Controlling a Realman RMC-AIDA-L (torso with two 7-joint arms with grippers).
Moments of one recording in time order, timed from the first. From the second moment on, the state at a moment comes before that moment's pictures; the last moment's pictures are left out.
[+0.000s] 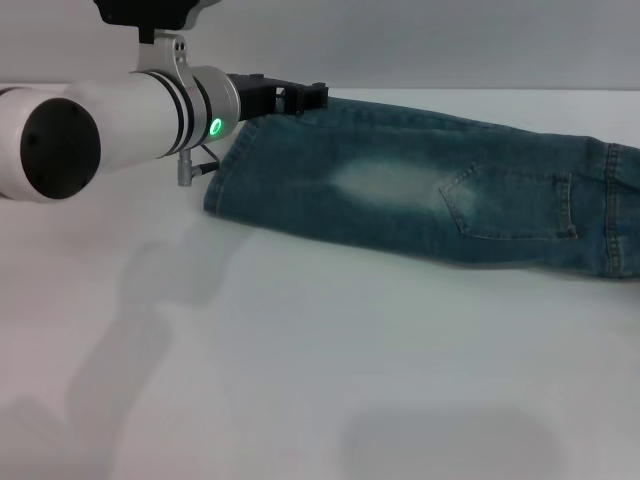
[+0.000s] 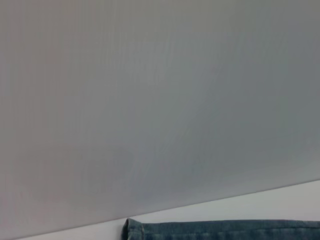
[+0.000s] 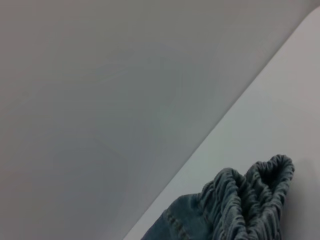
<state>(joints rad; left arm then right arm) -0.69 -2.07 1.74 0.93 -0.65 -0.37 0.07 0.30 2.06 -0.22 -0.42 -1.78 -1.16 1.81</state>
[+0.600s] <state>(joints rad) -0.61 -2.07 2.06 0.84 -0.75 0.14 0.03 0.34 2.07 -0.22 -0.54 -1.72 -1.42 1.90</state>
